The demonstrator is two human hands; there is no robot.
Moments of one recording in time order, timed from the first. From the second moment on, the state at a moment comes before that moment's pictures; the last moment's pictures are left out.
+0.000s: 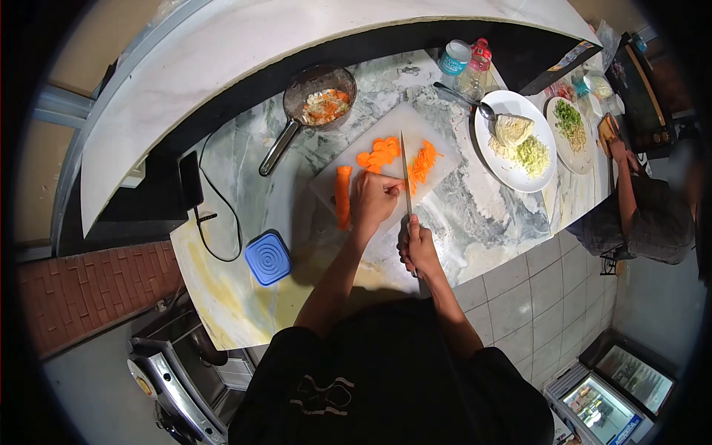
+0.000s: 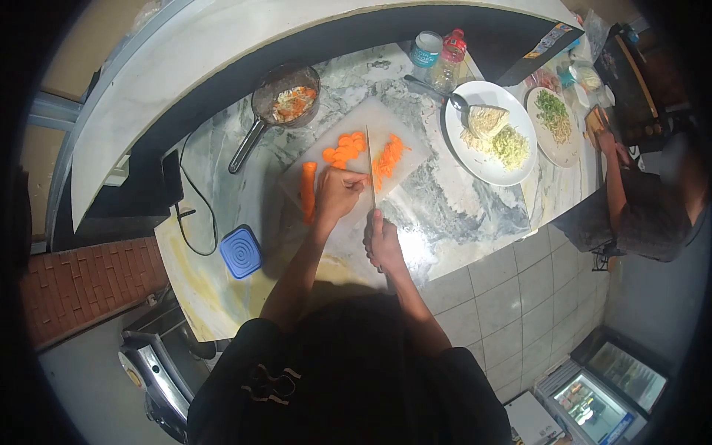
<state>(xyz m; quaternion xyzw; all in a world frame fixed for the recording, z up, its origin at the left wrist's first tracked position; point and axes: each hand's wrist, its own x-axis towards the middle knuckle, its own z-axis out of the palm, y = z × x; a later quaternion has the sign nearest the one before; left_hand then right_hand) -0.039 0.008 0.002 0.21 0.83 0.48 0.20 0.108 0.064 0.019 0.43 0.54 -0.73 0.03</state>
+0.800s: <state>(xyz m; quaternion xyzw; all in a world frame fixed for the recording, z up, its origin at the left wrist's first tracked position) -0.037 0.008 0.001 0.22 0.81 0.51 0.20 0.109 0.058 0.021 0.42 0.55 -0.73 0.04</state>
